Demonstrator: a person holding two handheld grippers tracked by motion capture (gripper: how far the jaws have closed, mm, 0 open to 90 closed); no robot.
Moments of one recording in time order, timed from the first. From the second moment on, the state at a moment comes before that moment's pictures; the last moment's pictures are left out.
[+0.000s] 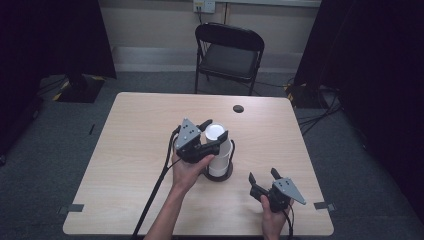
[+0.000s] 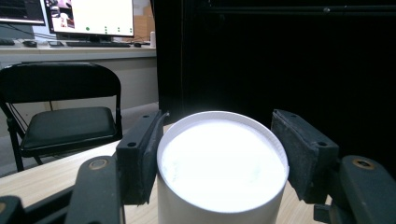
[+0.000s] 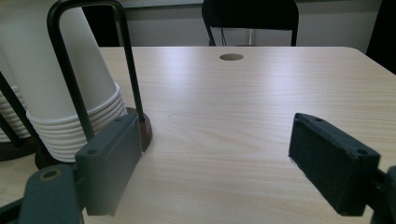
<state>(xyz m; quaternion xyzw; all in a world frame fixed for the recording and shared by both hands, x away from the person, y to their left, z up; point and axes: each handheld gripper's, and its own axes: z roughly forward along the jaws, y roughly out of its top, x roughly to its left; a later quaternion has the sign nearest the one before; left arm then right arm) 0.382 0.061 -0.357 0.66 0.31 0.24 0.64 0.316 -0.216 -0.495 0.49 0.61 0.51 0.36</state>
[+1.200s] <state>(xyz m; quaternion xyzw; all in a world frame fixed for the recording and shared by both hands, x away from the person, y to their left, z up) 0.349 0.095 -0.347 0.65 0.32 0.23 0.65 0.316 -0.216 -0.495 0.50 0.61 0.51 0.35</state>
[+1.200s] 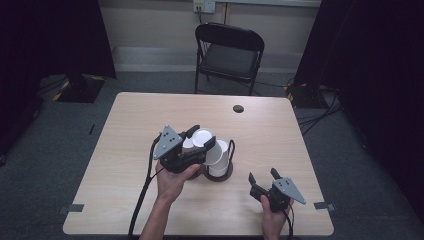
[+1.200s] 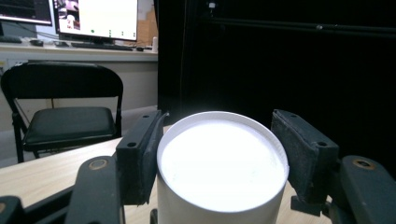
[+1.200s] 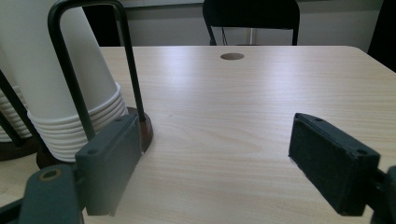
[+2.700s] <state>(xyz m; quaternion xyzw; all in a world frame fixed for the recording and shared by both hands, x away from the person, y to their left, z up) 0.322 0.130 -0.405 0.63 0.37 0.05 0.68 0.281 -0.140 -0.488 0.27 0.69 0.61 0.29</state>
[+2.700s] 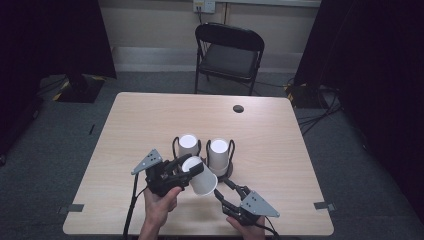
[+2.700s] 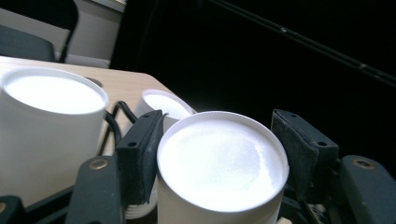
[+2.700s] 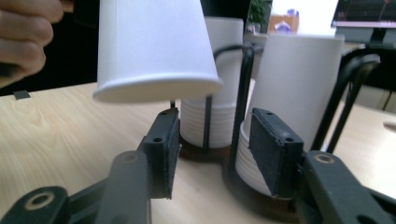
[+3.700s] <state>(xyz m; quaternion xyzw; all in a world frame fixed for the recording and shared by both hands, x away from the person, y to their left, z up) 0.326 0.118 -0.416 0.60 0.38 -0.07 0.70 0.291 -0.134 -0.472 0.20 0.66 0.66 0.31</state>
